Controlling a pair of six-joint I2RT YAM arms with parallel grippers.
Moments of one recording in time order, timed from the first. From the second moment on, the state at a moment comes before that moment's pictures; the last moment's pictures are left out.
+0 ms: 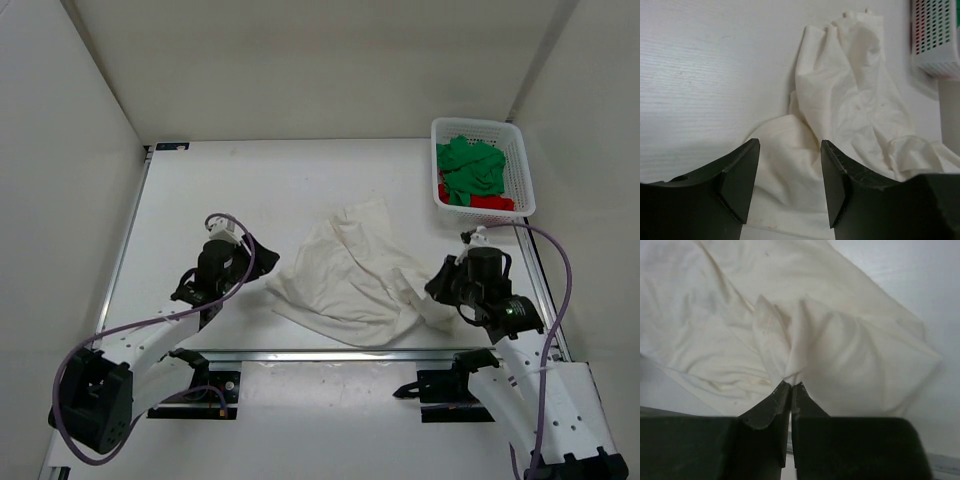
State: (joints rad) left arm -0.42 1.02 0.40 0.19 0.03 -0.74; right arm 0.20 0.62 0.63 -0.70 -0.13 0.42
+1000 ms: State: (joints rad) left arm -0.67 0.99 0.25 -0.02 -0.09 -0.93; right arm 0.22 0.60 0.55 -0.54 -0.28 0.44
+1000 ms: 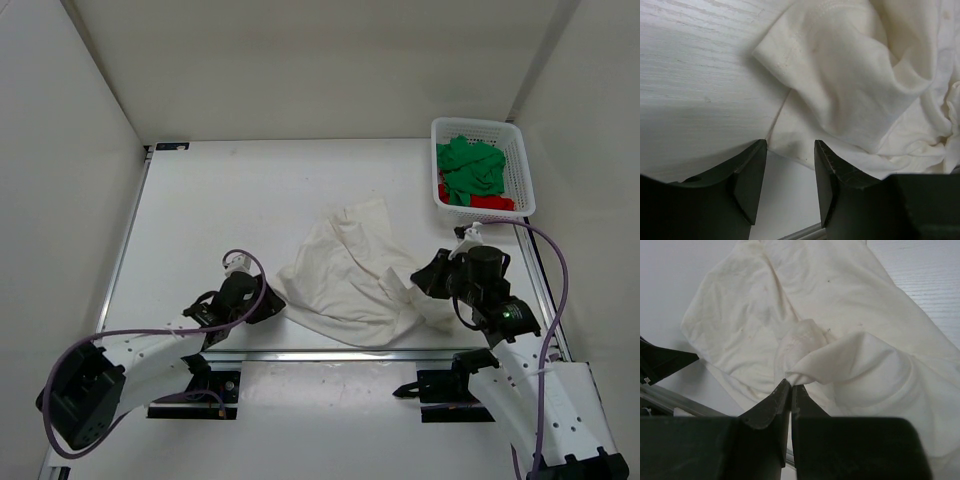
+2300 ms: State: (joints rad) left arm -0.26 1.00 1.10 -0.34 0.06 -0.60; right arm 0.41 0.89 1.30 -0.71 0.05 0.38
